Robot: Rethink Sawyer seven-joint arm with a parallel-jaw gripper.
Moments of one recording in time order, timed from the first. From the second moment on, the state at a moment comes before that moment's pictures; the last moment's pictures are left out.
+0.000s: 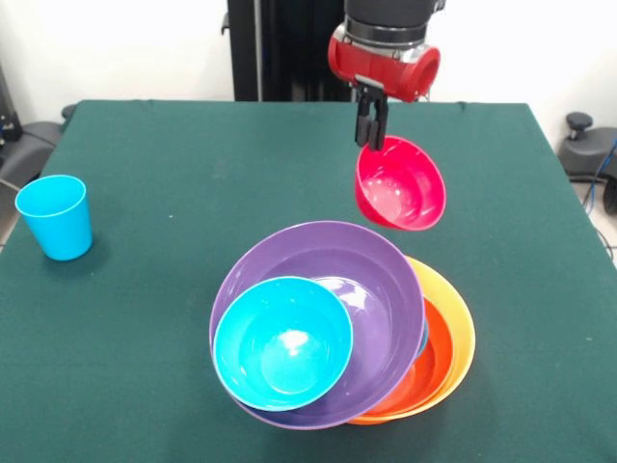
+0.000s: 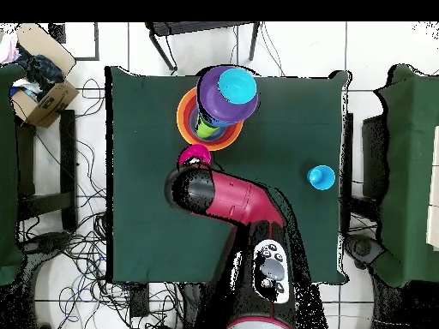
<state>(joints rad) -0.11 -0.71 -0.10 1.78 0.15 0.41 2.18</state>
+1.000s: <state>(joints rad) -0.11 -0.77 -0.10 1.75 0.15 0.56 2.18</state>
